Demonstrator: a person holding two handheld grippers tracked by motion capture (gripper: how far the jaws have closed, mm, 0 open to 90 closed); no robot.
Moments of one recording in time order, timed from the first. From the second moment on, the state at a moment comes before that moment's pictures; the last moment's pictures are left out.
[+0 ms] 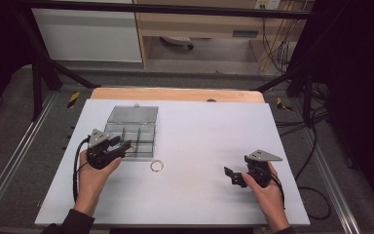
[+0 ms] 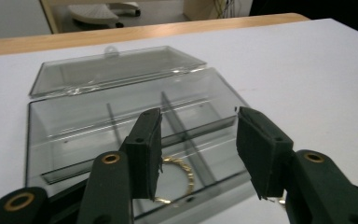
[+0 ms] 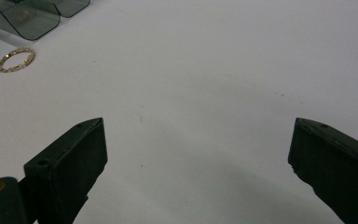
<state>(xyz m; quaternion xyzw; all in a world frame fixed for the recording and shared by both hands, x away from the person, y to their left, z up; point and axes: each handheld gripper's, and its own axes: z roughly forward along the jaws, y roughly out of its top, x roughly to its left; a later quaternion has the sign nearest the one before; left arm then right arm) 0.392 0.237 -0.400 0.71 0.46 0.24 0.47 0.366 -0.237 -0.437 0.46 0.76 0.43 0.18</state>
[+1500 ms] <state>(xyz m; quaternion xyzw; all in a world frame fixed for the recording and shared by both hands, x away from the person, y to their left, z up) 0.379 0.158 -0.444 0.84 0.37 0.14 0.38 0.367 -0.237 -0.440 0.46 0.76 0.42 0.18</state>
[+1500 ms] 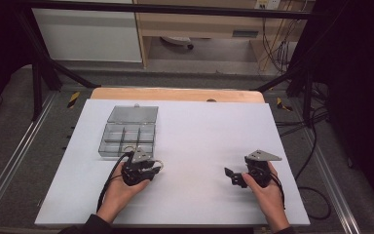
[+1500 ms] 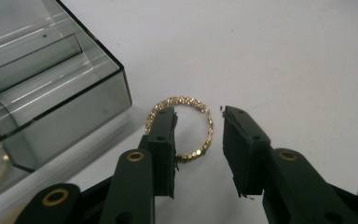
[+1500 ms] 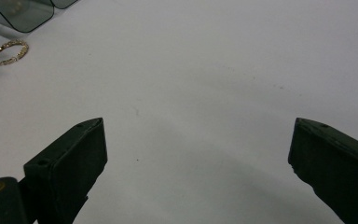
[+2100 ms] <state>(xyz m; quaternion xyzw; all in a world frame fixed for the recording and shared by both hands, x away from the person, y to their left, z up) 0.384 0.155 -0.453 0.86 0.33 0.15 0.37 0.367 -0.236 -0.441 0.46 0.76 0.42 0.18</state>
